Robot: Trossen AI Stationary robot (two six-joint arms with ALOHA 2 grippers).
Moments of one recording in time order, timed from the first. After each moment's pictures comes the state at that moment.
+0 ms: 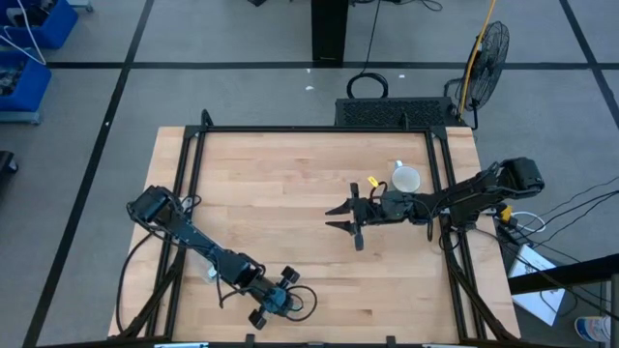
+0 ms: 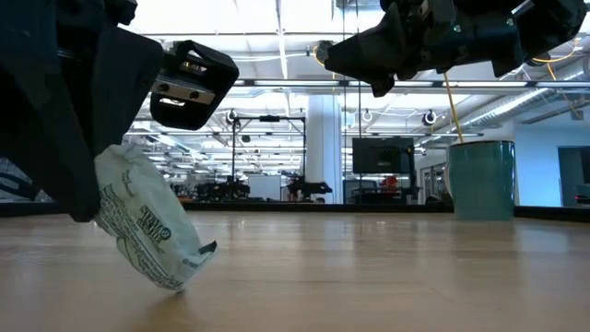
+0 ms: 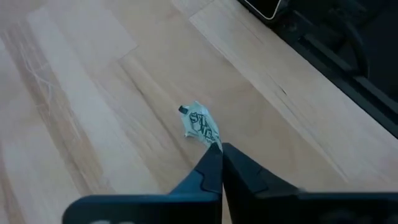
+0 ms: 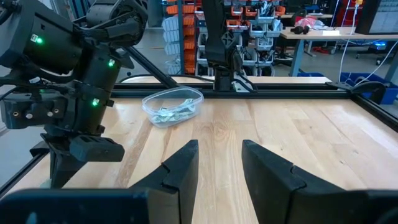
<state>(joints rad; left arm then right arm) -0.60 1.90 1.07 -0.04 0.00 0.09 0.13 1.42 0.54 0.75 0.08 0.04</state>
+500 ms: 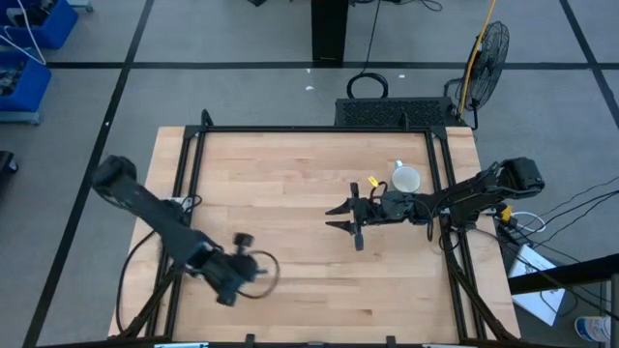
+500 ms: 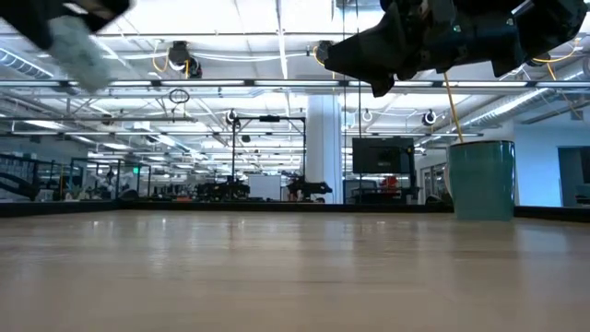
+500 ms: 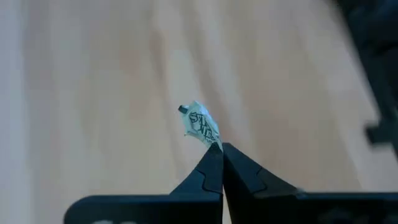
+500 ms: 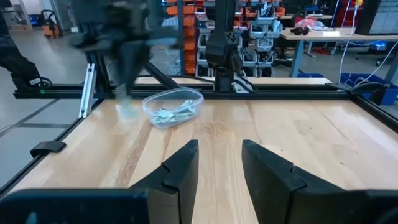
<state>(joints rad) -0.68 1.45 1.07 -0.71 -0.25 -0.35 0.13 1.42 0.54 0.75 0.08 0.04</state>
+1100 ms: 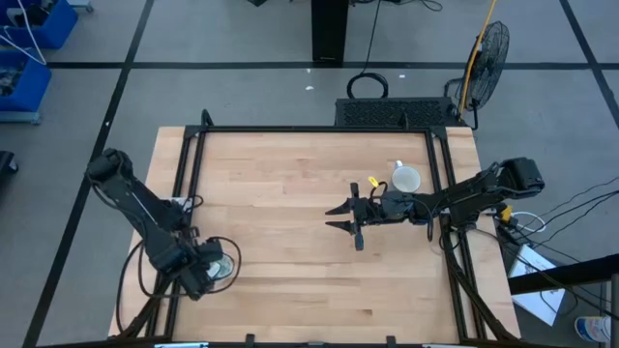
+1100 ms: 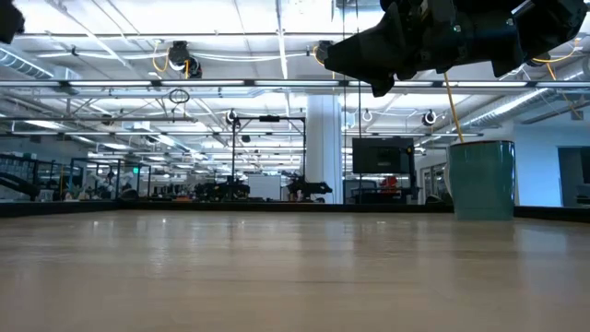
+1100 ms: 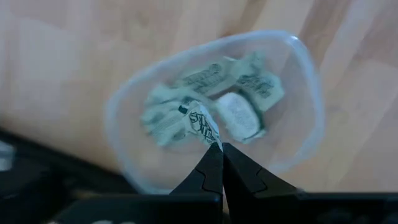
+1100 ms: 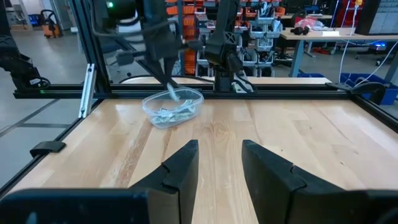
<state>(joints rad) -0.87 1.34 0.91 -1.19 -0.06 -1.23 0.13 1.42 0.54 0.75 0.08 0.04</state>
